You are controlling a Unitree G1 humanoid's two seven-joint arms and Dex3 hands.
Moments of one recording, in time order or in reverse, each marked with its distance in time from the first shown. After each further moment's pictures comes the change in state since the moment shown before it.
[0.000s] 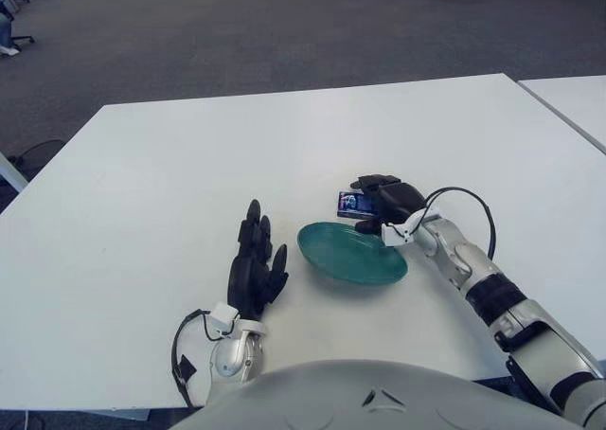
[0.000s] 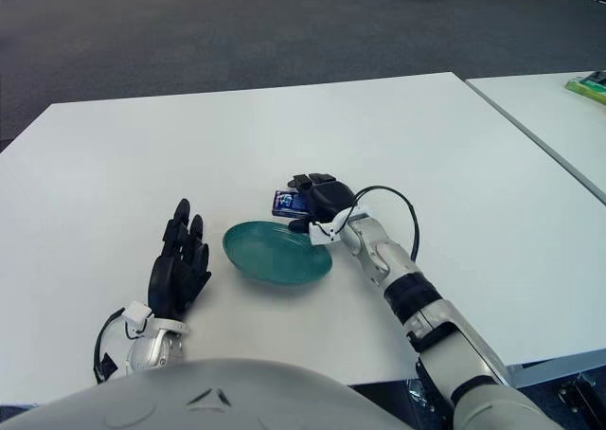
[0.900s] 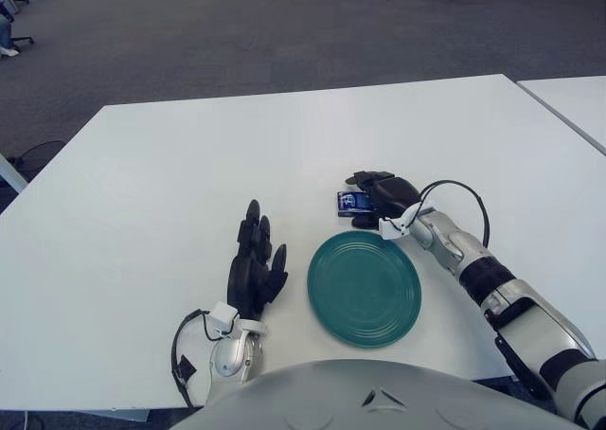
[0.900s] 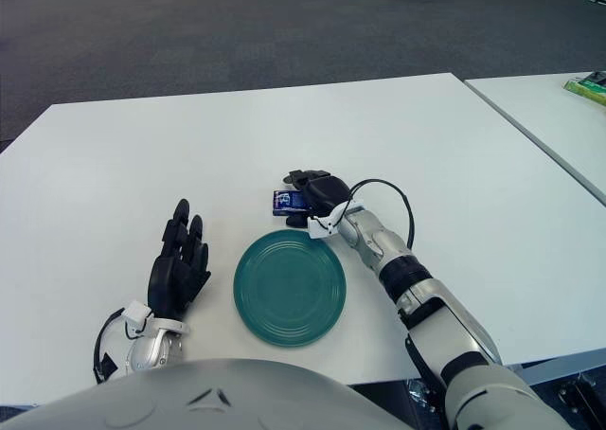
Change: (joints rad) left arm -0.001 0.000 -0.004 0.000 -0.002 0.002 0.003; right arm -0.096 0.020 0.038 0.183 0.013 -0.089 -0.067
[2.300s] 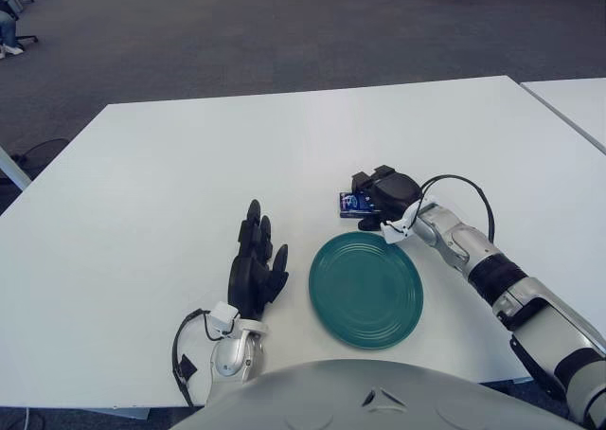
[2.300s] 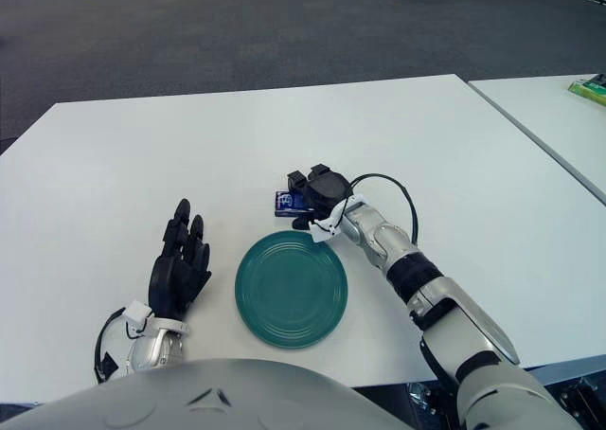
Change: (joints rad) left arm -0.003 0.000 0.004 0.001 -0.030 0.005 0.000; right arm -0.001 -0.106 0.122 -0.151 -0.168 0.076 0.057
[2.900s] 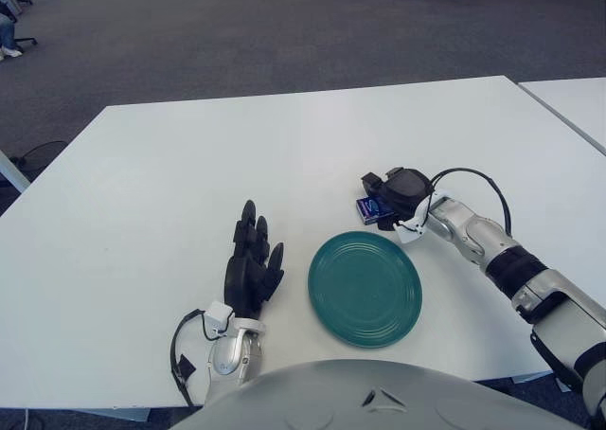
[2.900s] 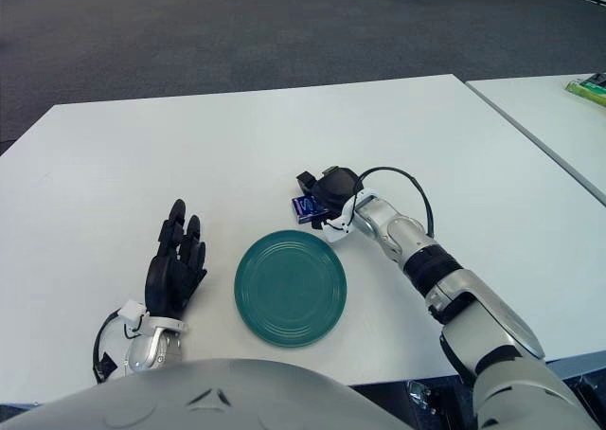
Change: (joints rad) left arm -0.003 0.000 0.009 0.003 -0.038 -0.016 -0.010; right arm -0.020 -0.102 0.021 -0.019 -0.003 -0.063 0.031
